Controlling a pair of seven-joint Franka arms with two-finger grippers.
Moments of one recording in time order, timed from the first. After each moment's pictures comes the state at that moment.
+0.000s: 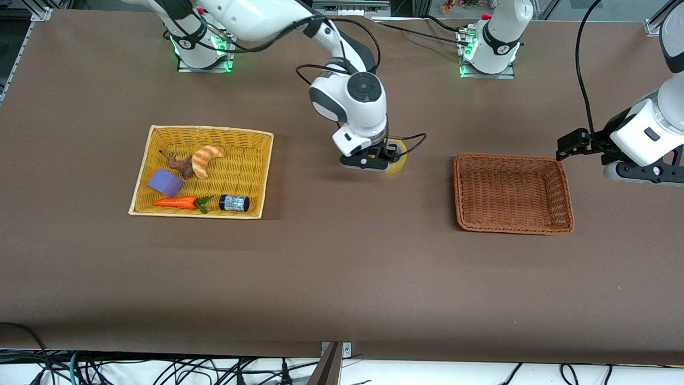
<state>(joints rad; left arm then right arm) 0.02 0.15 -0.08 -1.51 -0.02 1.57 0.02 0.66 0.73 0.26 -1.32 -0.15 2.13 1.09</state>
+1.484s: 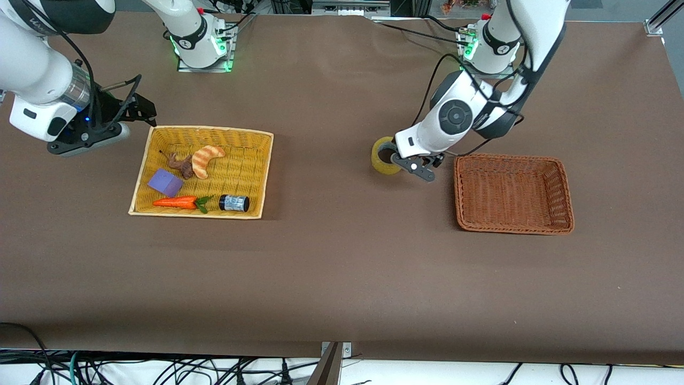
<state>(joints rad) -0.10 0.40 -0.47 -2.13 0.00 2.35 -0.04 0.09 -0.01 0.06 -1.76 0.00 1.62 -0.20</state>
